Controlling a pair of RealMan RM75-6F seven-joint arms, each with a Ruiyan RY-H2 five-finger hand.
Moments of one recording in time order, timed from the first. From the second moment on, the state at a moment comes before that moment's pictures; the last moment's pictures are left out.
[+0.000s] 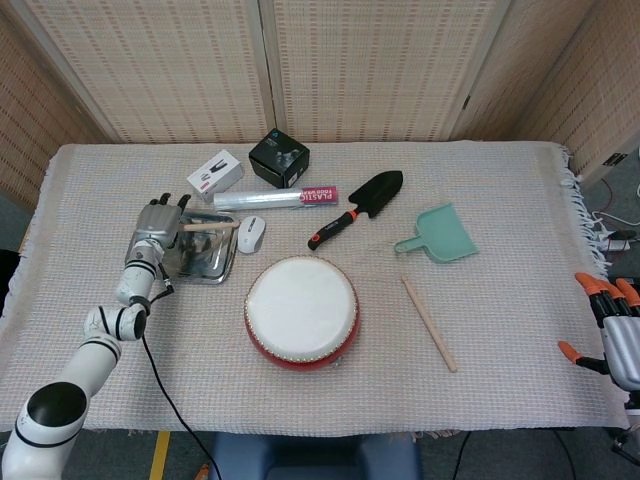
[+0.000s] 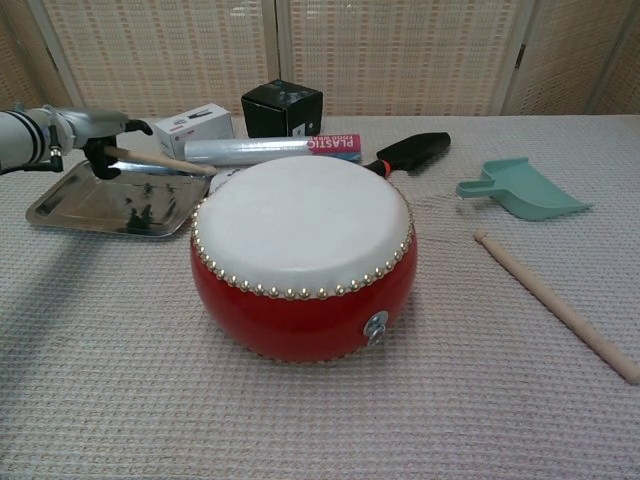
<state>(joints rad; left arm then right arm) -1.01 -1.81 -0.30 -0.33 1.11 0.38 0.03 0.08 -1.03 0.07 -1.56 -1.46 1.43 0.13</state>
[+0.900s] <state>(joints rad) -0.92 -1.71 -0.36 -0.54 1.07 0.63 -0.07 0.09 -1.00 0.07 -1.58 -1.47 1.42 0.13</state>
